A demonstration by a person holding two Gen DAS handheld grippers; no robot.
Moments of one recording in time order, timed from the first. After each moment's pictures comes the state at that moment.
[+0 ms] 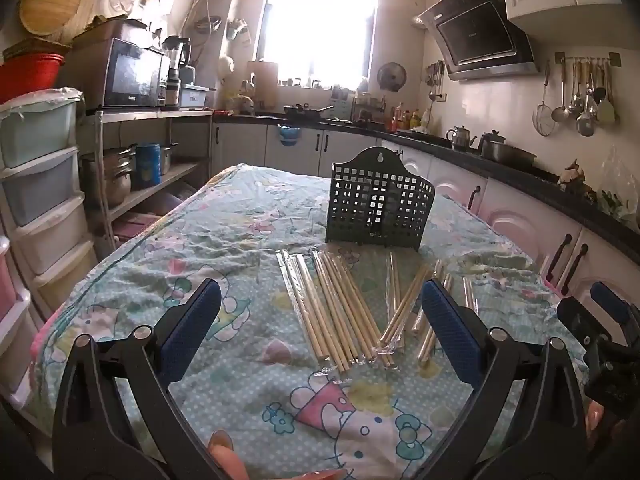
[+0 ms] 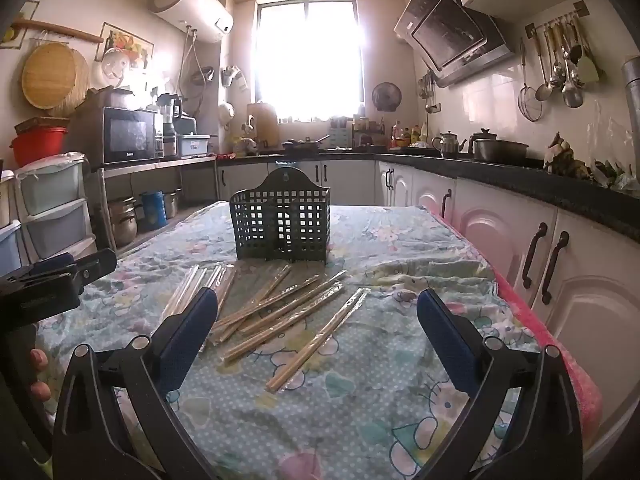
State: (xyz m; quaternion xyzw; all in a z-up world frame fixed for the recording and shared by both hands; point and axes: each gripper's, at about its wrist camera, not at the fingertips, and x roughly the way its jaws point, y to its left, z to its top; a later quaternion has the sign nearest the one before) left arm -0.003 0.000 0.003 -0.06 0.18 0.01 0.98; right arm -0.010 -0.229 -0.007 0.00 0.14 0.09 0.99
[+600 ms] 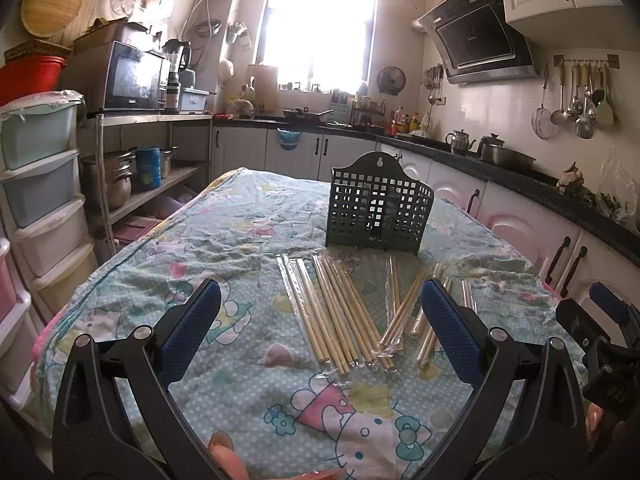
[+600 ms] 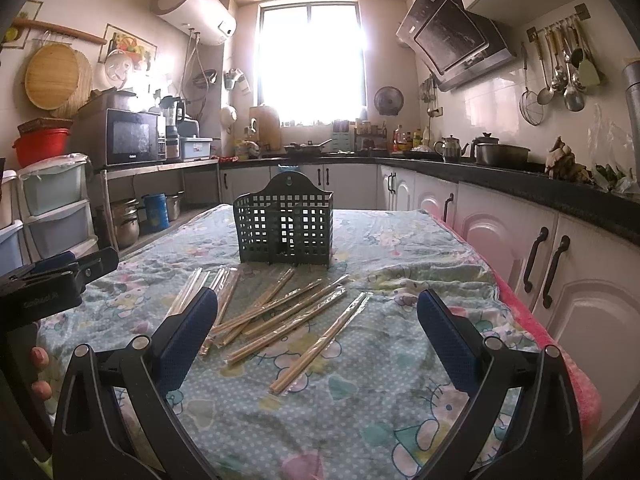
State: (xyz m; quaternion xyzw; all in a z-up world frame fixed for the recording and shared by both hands) left arm -0.005 0.001 0.007 -0.06 0.18 0.01 0.98; right arm -0.011 -0.223 -0.006 0.00 0.13 0.09 0.99
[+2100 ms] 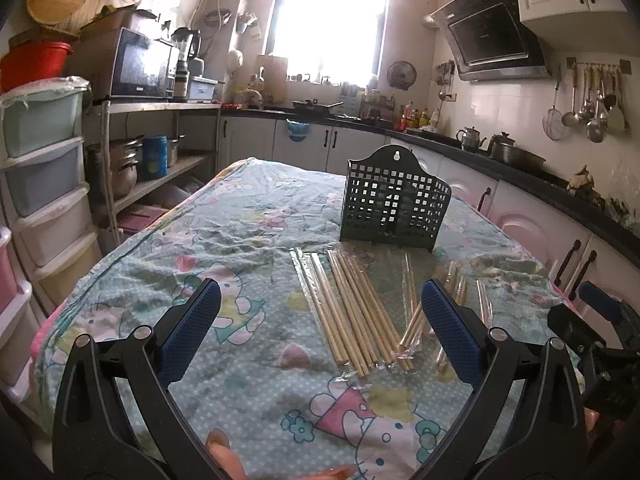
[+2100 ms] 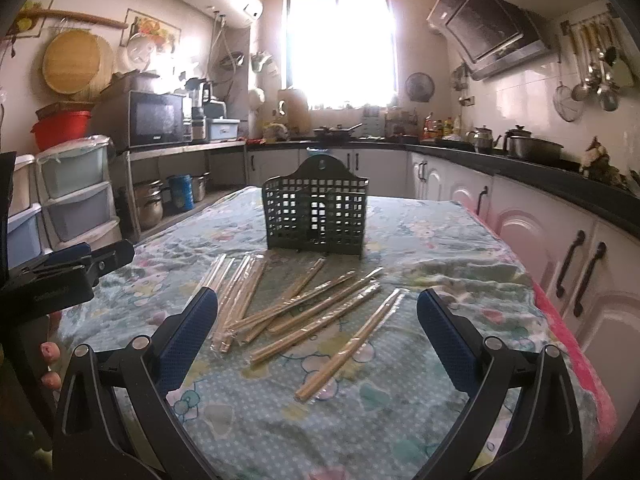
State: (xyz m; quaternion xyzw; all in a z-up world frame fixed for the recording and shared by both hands) left arm 0.007 0.019 -0.003 -0.07 0.19 0.02 0.98; right arm 0.011 -0.195 -0.005 -0.02 0.17 0.16 0.97
